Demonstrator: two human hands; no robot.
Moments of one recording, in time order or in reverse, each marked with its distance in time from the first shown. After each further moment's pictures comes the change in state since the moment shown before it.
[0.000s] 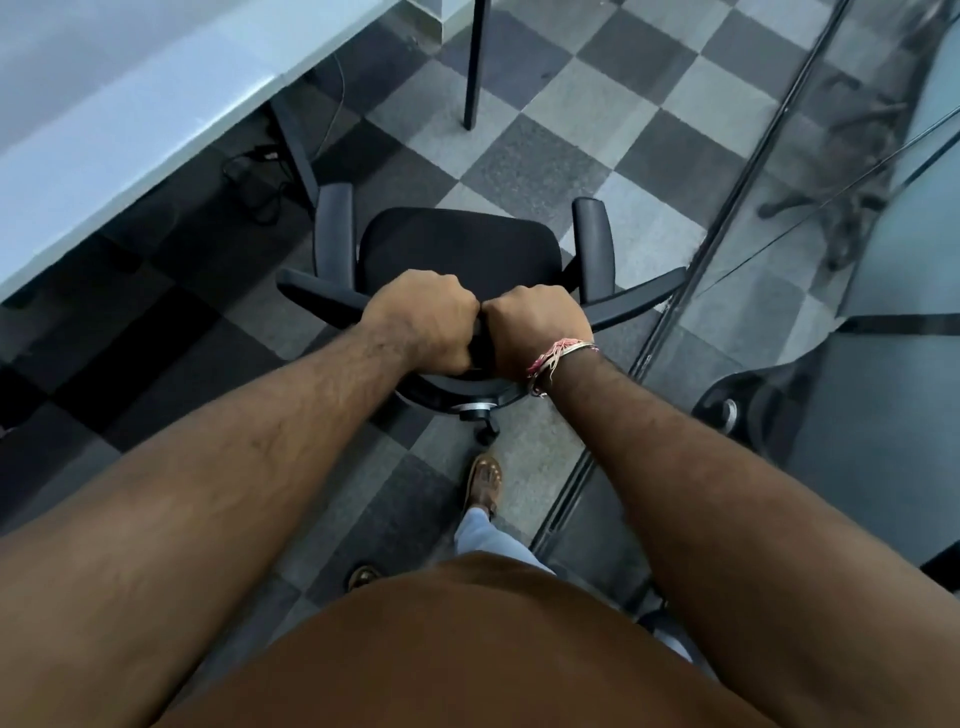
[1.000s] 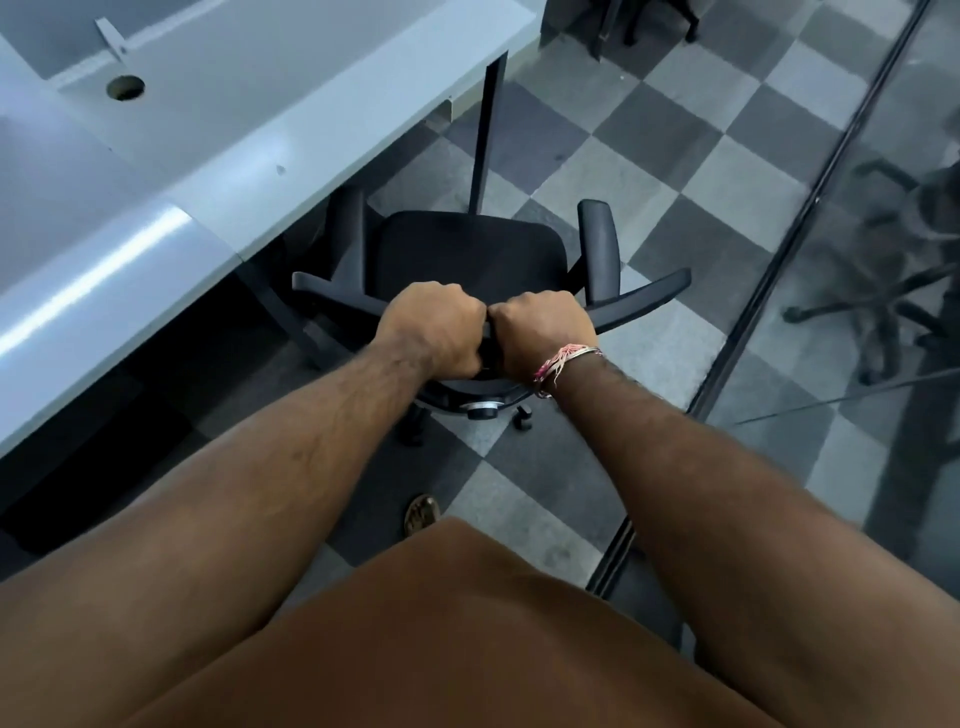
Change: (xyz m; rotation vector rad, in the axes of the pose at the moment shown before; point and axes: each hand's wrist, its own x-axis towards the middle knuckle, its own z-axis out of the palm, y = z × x) left_hand 0.355 -0.181 -0.062 -0.054 0.044 -0.160; right_hand 0.343 0.235 -0.015 -0.028 0.010 -0.064
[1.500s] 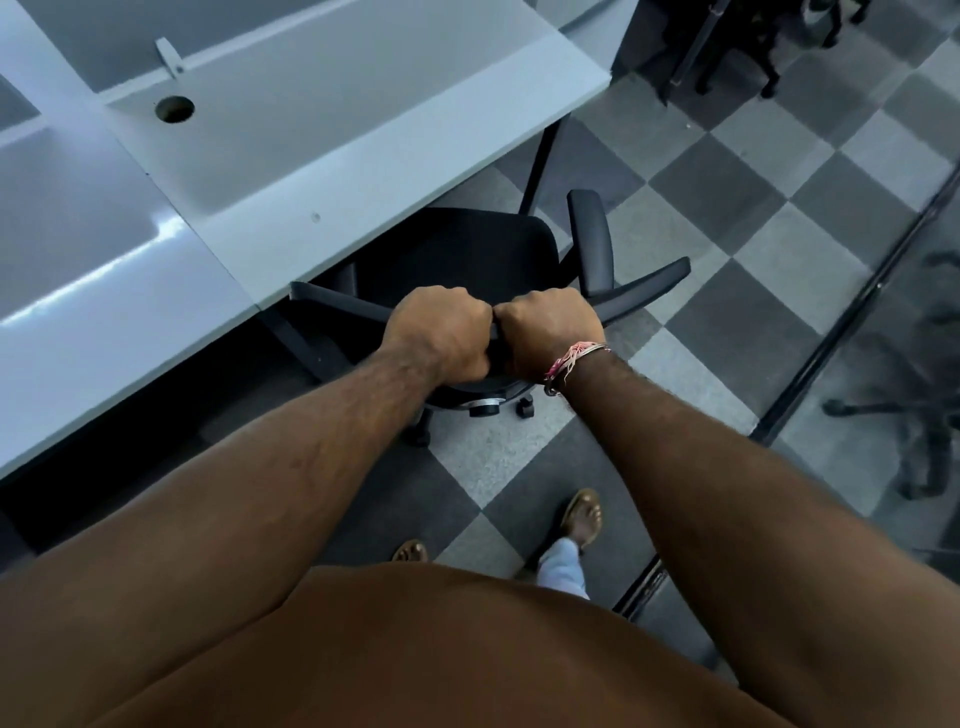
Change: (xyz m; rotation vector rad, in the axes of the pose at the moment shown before) left_hand 0.114 -0.080 -0.017 -0.043 0.018 -0.185; right_hand 0.163 0.066 -0.003 -0.047 0.072 -0.217
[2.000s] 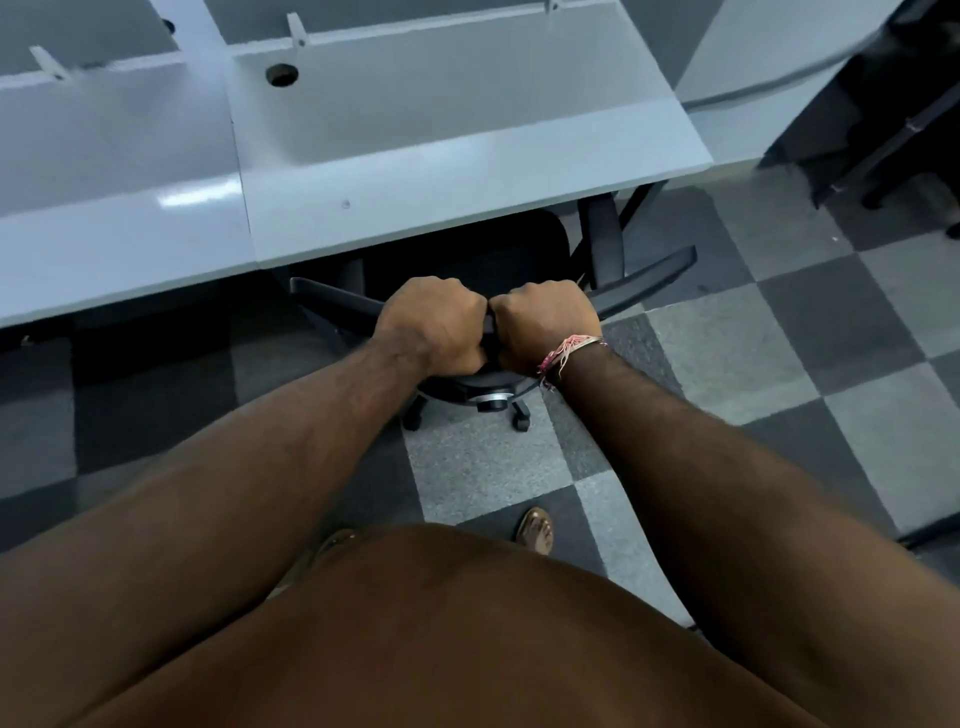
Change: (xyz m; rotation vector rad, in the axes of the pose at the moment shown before) left_hand 0.115 0.057 -0.022 0.004 -0.043 -0.390; right_hand 0.070 0.147 0.018 -0.012 0.071 -0.399
